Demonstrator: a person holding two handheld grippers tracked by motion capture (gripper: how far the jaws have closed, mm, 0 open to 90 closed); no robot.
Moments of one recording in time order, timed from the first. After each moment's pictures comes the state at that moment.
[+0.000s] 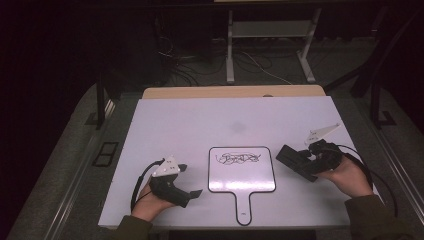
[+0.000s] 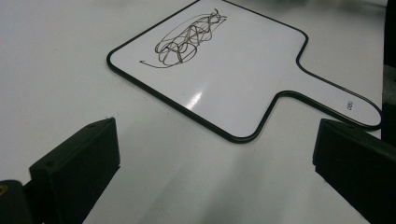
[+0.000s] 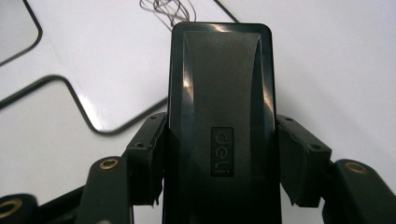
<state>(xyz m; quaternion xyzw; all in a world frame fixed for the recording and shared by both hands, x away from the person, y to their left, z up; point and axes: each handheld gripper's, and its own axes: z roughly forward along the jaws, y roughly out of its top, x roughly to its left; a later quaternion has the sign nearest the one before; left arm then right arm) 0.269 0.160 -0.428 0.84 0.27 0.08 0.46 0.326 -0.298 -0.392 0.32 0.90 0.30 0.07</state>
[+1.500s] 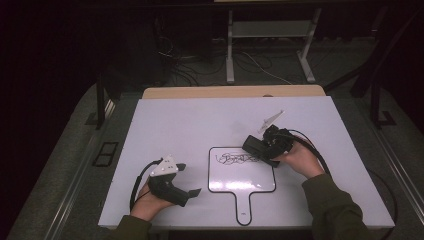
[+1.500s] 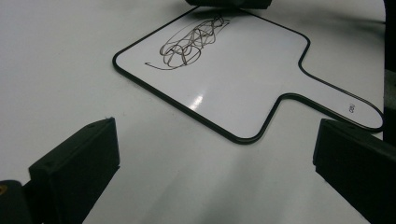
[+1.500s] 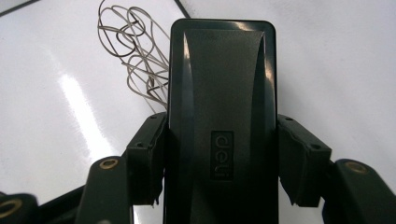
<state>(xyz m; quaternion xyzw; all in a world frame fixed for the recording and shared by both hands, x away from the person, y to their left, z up) 0.271 0.163 -0.428 0.84 0.27 0.08 0.47 0.389 -0.195 -0.408 0.28 0.92 0.26 0.07</state>
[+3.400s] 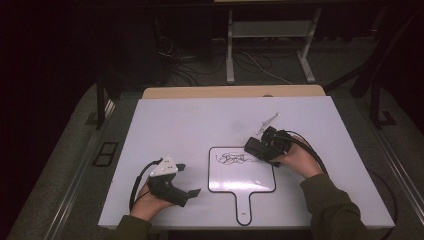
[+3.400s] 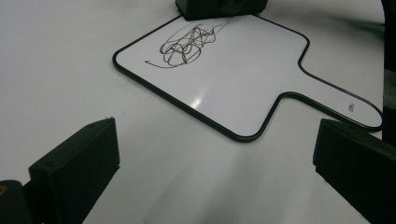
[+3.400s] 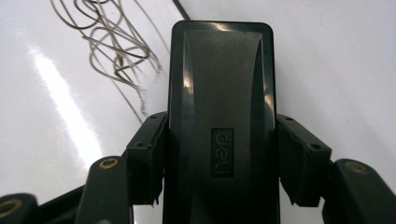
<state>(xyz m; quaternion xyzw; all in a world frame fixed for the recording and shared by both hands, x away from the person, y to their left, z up) 0.270 0.164 -0.428 0.84 0.27 0.08 0.47 0.393 -0.193 -0.420 0.28 0.93 0.21 0.09</state>
